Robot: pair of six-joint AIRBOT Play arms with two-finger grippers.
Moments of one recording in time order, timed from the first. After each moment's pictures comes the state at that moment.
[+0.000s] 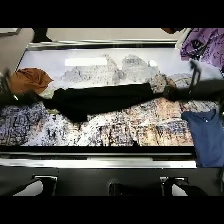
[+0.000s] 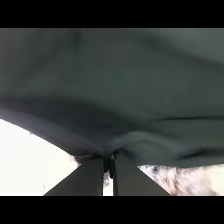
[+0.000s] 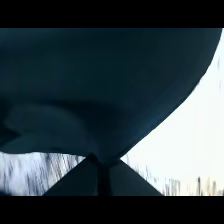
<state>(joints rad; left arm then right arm) 0.32 -1.24 1.25 0.90 -1.20 -1.27 -0.14 -1.20 1.28 2.25 -1.15 -1.77</state>
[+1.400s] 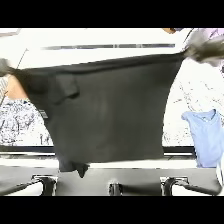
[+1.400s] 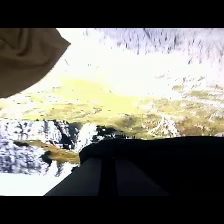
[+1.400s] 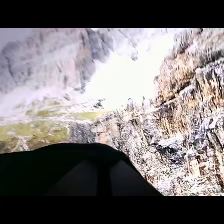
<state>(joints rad) 0.18 -1.38 1.76 1.38 -1.33 -1.47 -0.11 -1.48 1.98 1.95 -1.40 -1.34</state>
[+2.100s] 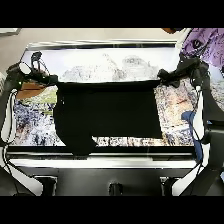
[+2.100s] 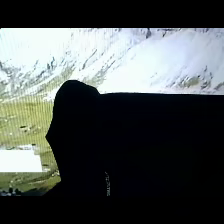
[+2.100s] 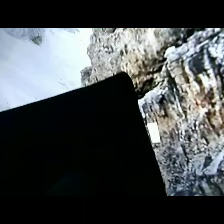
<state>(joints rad) 0.10 -1.92 1.90 1.35 -1.10 -1.44 -0.11 -1.96 1.98 1.95 -1.21 -1.40</state>
